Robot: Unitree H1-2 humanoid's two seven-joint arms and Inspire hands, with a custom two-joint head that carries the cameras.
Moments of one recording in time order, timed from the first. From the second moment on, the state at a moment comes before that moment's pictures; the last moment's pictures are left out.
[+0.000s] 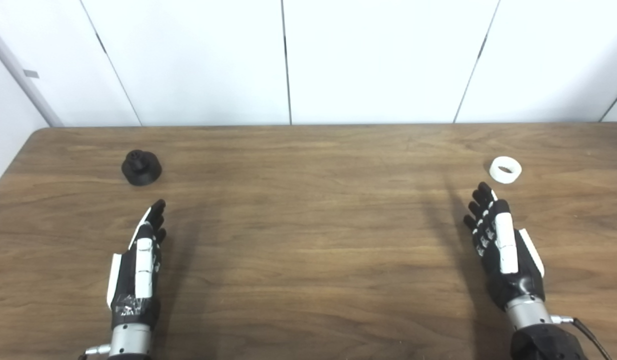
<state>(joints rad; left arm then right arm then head) 0.20 0.08 0.20 -0.21 -0.12 -0.06 -0.01 0.06 -0.09 -0.09 -0.27 0.13 0.23 0.06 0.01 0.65</state>
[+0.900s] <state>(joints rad) 0.20 0.06 0.13 -0.21 -0.04 -0.06 0.02 0.07 -0.15 -0.10 -0.27 0.17 0.23 0.10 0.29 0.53</state>
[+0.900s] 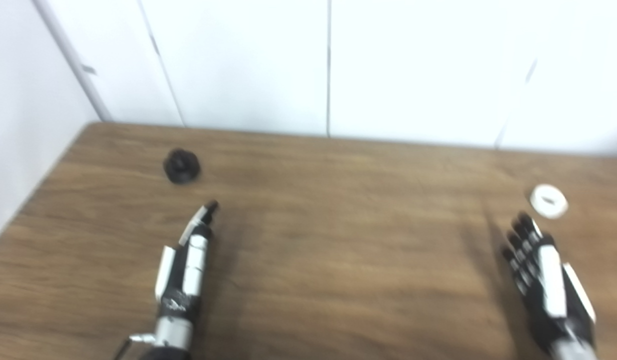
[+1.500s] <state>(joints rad) 0.20 0.05 0.10 -0.20 0.06 -0.07 0.05 0.07 -0.15 -0.10 -0.27 0.18 0.23 0.10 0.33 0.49</state>
